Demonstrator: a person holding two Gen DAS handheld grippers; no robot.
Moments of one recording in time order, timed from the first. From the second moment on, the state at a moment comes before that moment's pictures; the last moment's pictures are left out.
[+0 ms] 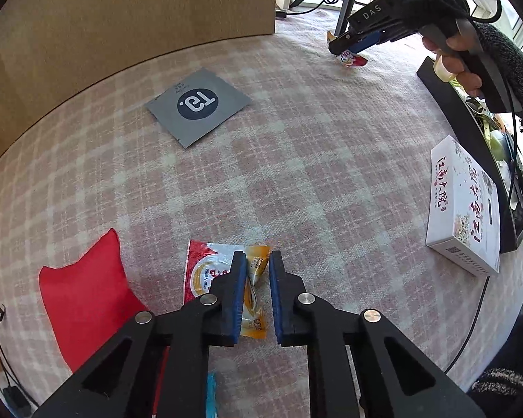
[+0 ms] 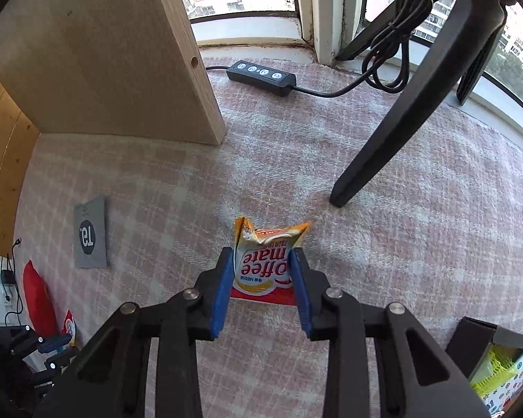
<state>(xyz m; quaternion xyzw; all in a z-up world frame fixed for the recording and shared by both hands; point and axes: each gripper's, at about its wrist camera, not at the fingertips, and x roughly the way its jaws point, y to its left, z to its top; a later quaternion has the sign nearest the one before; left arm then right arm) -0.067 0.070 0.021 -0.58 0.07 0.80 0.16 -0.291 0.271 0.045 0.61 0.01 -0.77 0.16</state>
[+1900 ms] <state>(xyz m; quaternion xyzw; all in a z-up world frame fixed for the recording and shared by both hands) -0.102 0.332 0.172 -0.42 0.07 0.83 0.35 -0.055 0.576 0.160 0.53 -0.08 -0.84 0.05</state>
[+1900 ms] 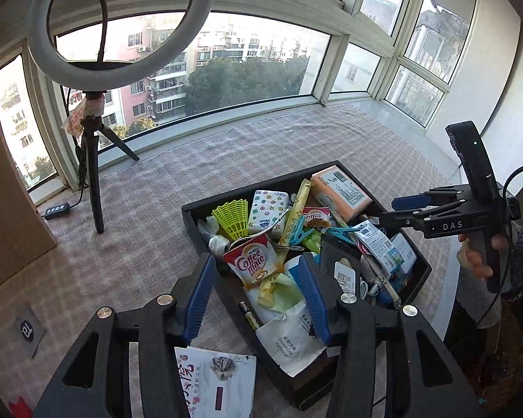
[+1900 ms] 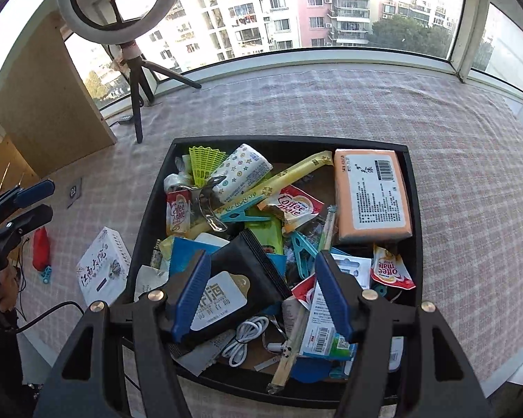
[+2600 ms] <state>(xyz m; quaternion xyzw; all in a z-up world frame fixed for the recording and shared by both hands) 0.003 0.006 0.072 -0.52 -0.04 0.85 0.02 -0.167 0.234 0.126 0.55 0.07 -0.77 0.30</state>
